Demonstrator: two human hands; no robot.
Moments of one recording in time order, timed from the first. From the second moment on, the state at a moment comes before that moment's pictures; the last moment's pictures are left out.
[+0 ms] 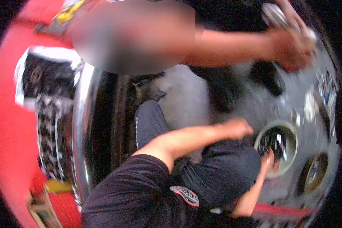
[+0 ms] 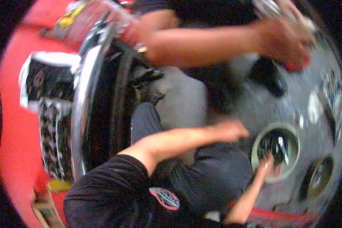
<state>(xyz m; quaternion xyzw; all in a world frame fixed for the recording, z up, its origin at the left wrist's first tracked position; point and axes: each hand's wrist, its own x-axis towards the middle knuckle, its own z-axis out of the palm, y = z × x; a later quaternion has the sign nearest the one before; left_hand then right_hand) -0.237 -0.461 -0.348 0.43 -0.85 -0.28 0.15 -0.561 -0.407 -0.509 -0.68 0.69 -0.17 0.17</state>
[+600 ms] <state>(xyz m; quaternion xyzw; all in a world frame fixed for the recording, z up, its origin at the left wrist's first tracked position) -0.354 -0.526 -0.362 0.37 -0.81 -0.41 0.18 -0.563 -0.415 -0.436 -0.68 0.65 -0.26 0.20</state>
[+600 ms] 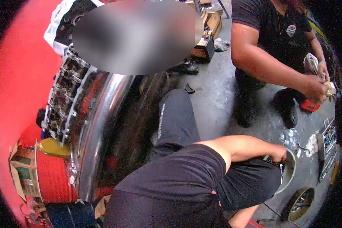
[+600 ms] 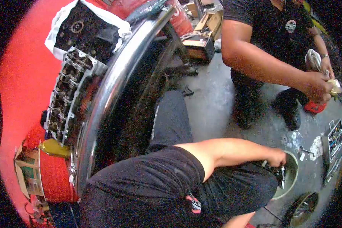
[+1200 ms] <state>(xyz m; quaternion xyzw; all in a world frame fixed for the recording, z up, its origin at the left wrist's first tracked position) -0.042 -0.326 -0.246 0.76 -0.48 -0.25 0.36 -0.617 -0.378 -0.468 -0.71 0.67 0.04 0.19</state>
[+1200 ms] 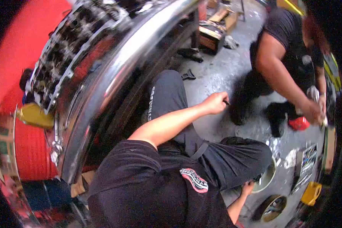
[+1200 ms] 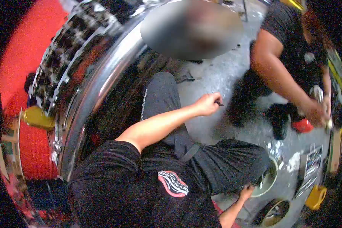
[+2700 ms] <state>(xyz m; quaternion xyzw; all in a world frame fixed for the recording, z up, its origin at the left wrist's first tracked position) -0.107 0.029 -0.066 0.83 -0.11 0.24 0.50 -0.029 -0.101 0.019 -0.79 -0.39 -0.11 0.46</state>
